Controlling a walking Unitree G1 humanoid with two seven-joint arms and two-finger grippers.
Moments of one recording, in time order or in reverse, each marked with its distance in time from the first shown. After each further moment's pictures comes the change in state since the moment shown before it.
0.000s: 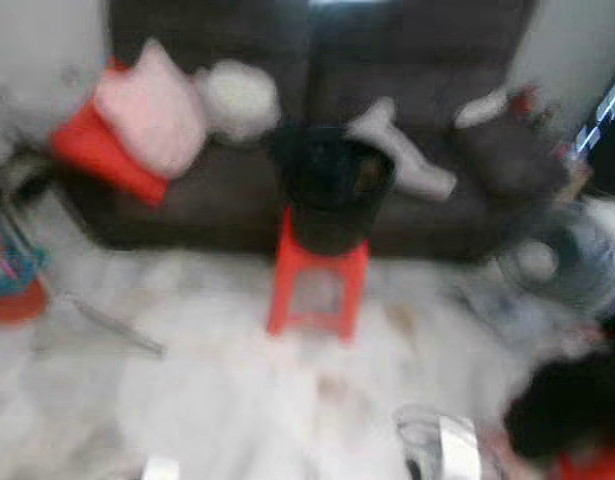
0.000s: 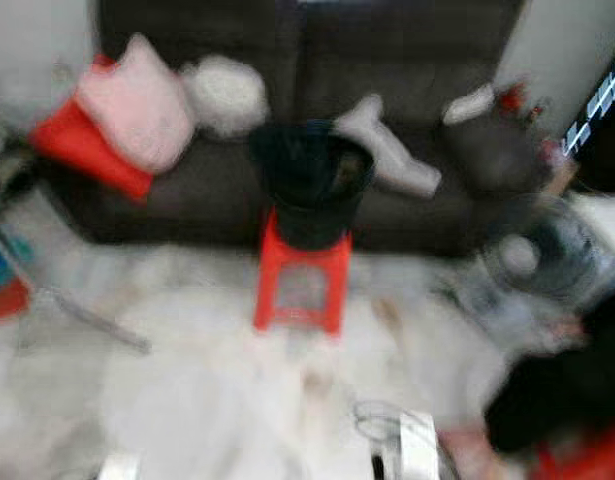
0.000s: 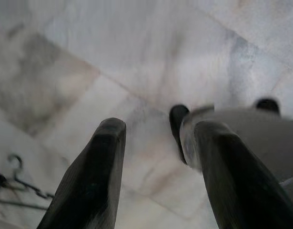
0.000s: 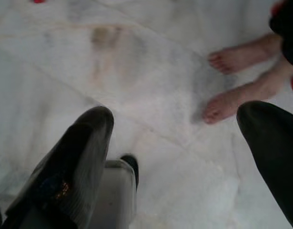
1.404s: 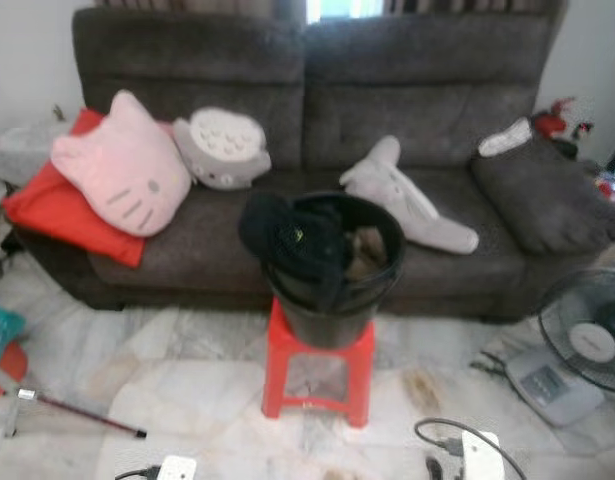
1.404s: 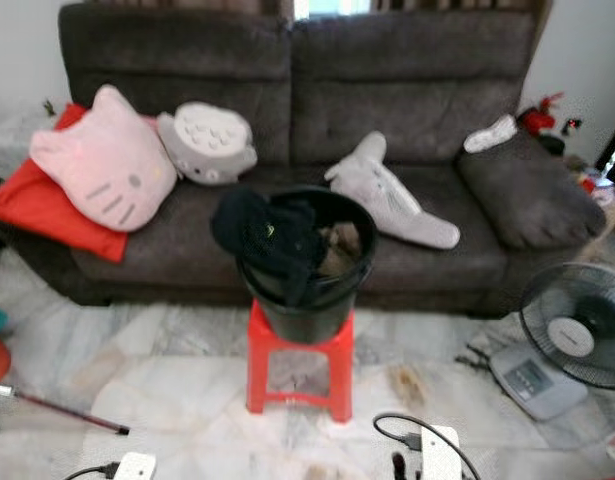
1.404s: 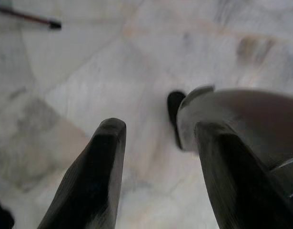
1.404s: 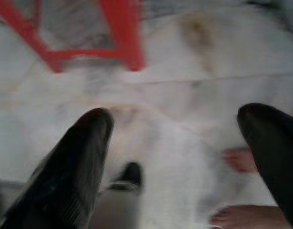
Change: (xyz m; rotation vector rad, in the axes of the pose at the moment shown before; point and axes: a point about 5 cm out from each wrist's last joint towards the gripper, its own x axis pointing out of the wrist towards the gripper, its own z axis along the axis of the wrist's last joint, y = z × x) left arm -0.001 -0.004 -0.006 0.002 0.023 -0.019; right arm 0.001 0.007 0.004 -0.011 -0.024 0.023
